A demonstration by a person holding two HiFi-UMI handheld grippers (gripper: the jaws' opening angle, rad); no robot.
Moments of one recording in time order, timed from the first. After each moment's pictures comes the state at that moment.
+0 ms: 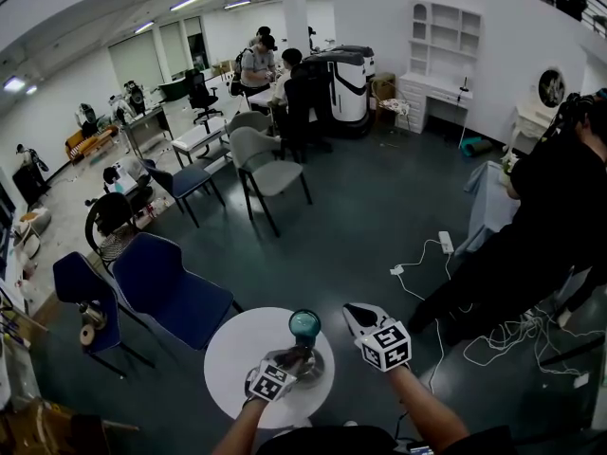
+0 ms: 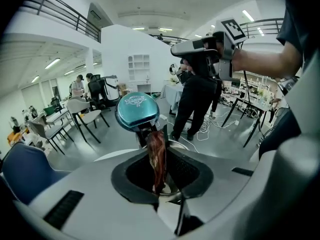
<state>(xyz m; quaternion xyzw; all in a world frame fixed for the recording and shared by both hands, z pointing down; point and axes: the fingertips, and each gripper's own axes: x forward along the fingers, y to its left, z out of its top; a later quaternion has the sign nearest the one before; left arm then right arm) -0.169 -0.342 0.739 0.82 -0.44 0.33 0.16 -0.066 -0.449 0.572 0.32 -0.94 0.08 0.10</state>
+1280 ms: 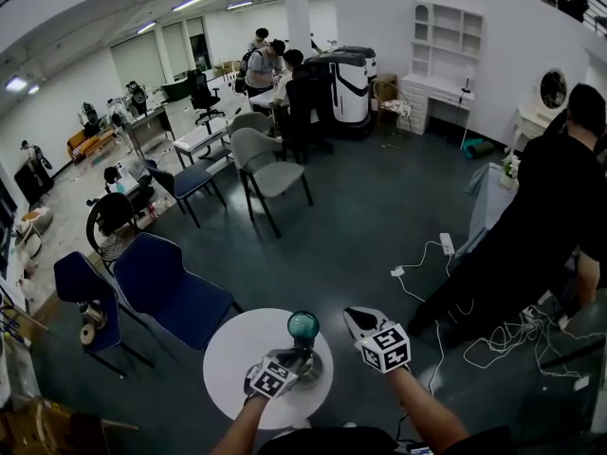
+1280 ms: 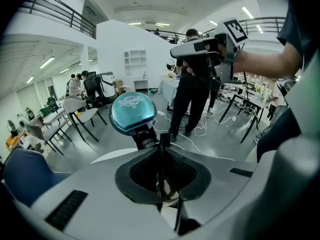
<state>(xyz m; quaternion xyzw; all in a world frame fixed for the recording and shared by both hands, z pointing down) -0.157 -0.350 0.737 0.82 -0.42 0.35 0.16 -0.056 -0.451 0.588 0.31 -0.94 0.09 0.11</state>
